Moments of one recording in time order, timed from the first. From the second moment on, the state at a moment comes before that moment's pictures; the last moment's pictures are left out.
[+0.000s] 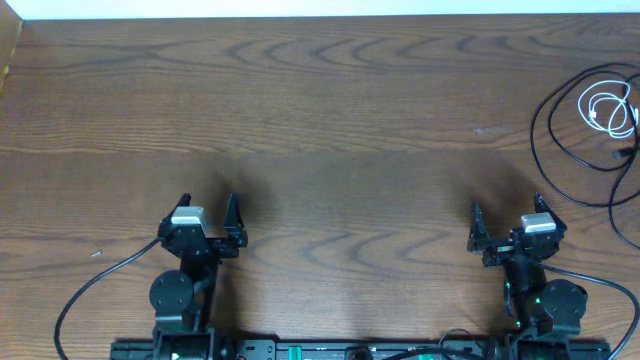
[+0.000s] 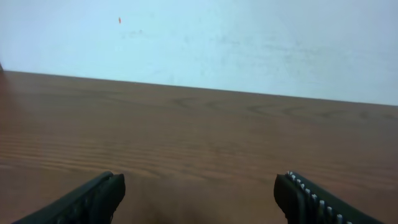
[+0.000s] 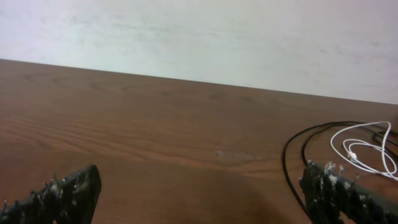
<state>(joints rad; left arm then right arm) 0.01 0.15 0.04 0.03 0.07 -0.11 -0.06 0.01 0.01 -0.06 -0.17 -0.06</state>
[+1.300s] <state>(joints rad) 0.05 0.01 0.01 -0.11 0.02 -0.07 -0.06 0.01 0.01 -0.06 -0.17 -0.06</state>
